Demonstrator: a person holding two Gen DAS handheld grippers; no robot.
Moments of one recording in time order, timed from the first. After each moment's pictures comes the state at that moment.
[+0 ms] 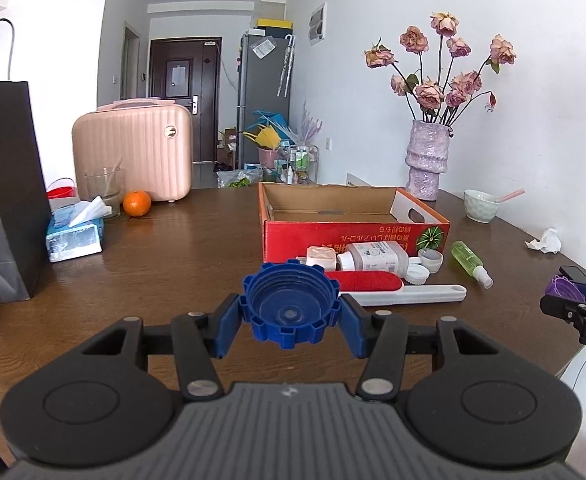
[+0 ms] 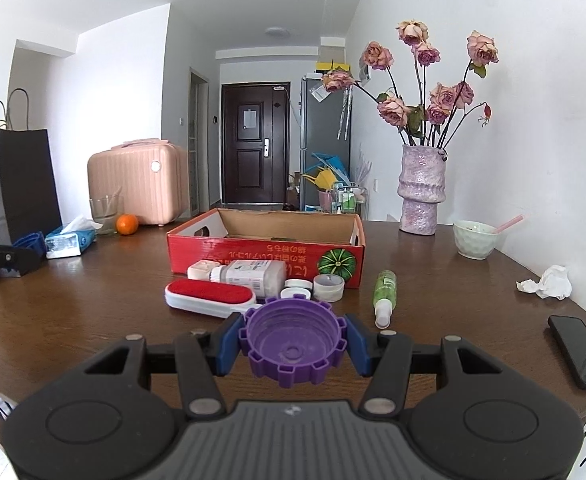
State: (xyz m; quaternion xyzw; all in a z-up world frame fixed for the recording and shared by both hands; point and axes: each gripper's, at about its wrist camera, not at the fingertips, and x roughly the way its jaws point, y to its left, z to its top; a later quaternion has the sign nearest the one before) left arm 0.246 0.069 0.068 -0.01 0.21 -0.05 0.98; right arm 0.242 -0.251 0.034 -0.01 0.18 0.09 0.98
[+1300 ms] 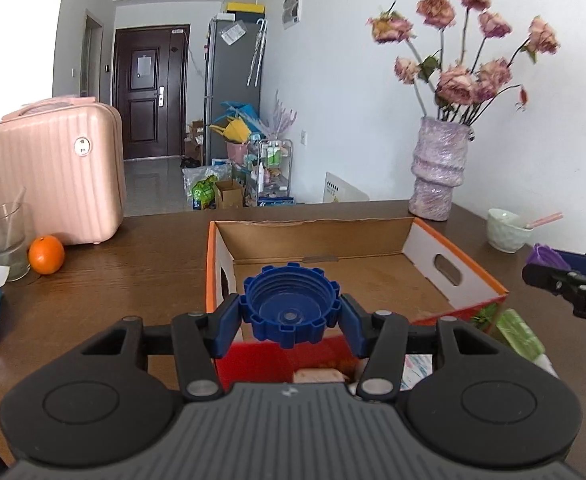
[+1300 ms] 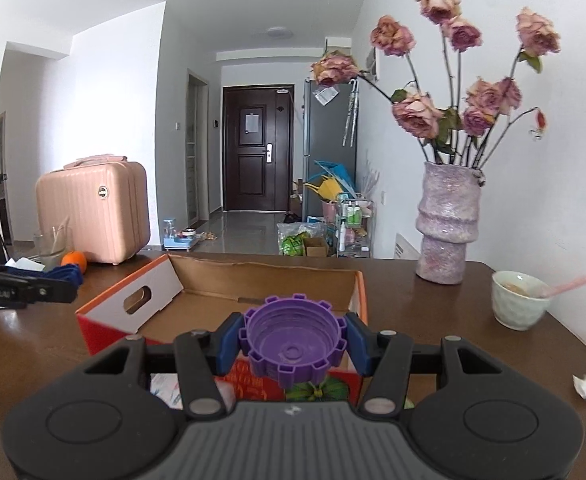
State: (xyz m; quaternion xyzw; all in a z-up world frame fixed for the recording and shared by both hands) left arm 0.499 0.039 0.065 -0.01 0.23 -0.10 0.97; right arm 0.480 -0.253 0.057 -0.02 0.17 0.11 0.98
